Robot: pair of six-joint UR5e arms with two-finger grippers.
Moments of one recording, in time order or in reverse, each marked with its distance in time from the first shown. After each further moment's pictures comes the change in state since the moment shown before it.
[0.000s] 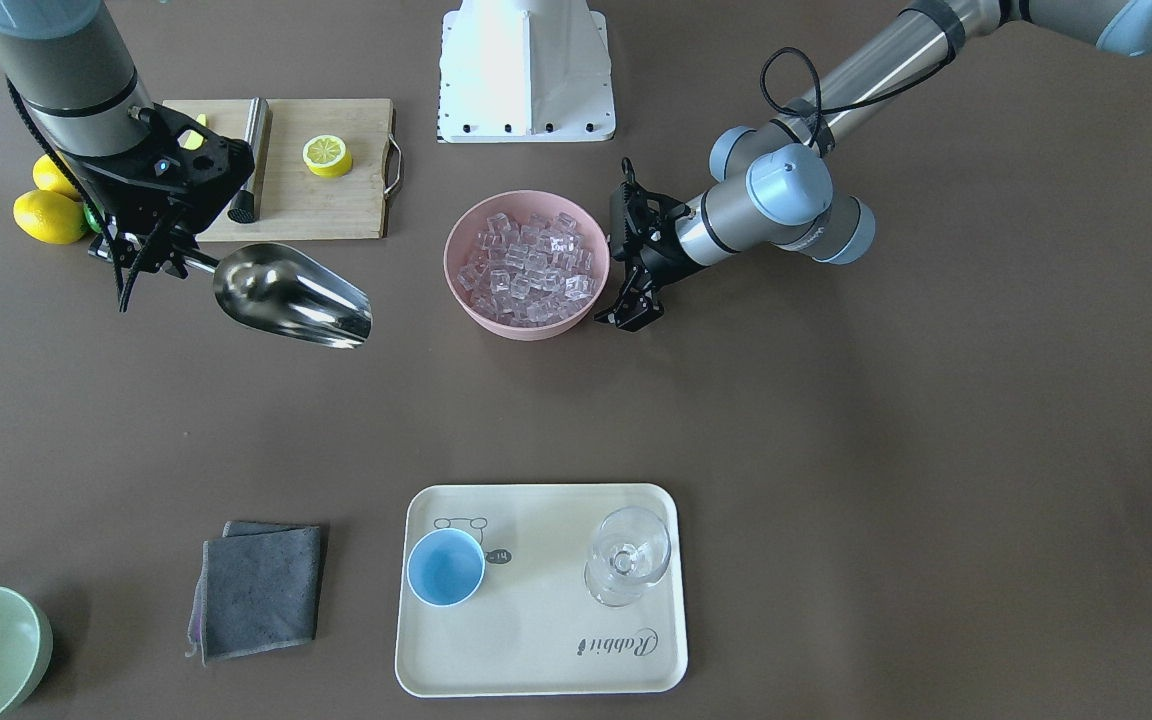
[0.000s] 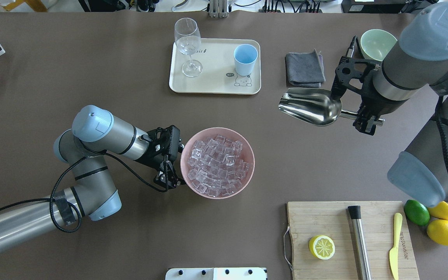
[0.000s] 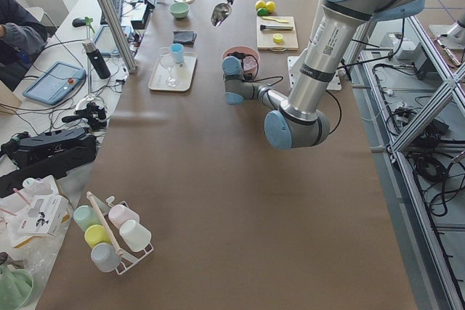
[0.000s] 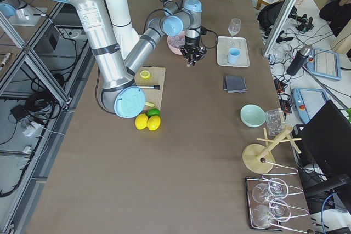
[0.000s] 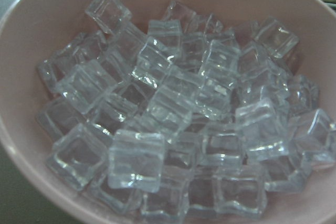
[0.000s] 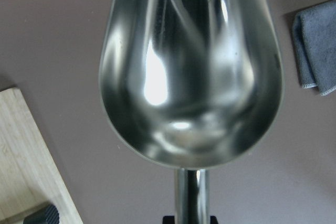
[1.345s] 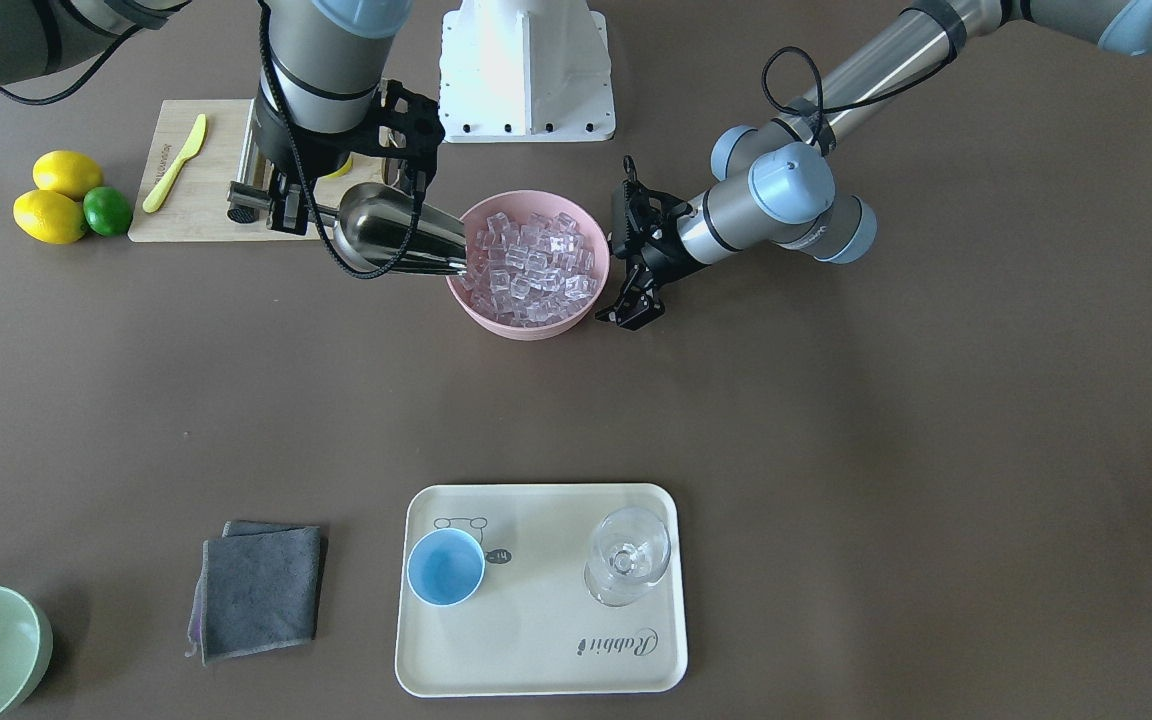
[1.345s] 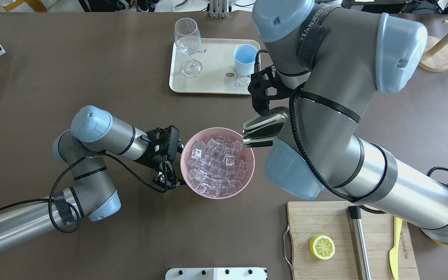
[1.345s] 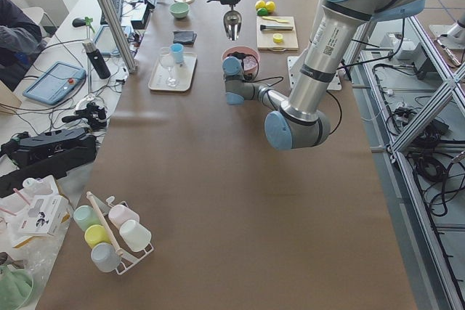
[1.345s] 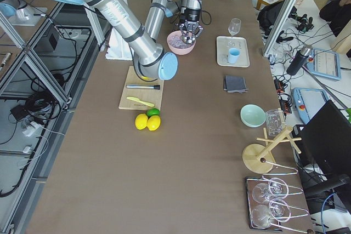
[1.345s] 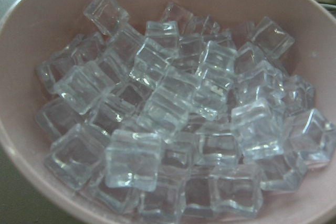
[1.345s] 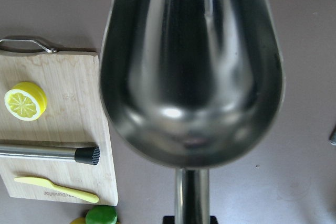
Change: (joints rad) left arm 0.000 0.004 -0.005 -0.005 -0.002 0.000; right arm -0.149 0.513 -0.215 -0.615 -0.178 -0.386
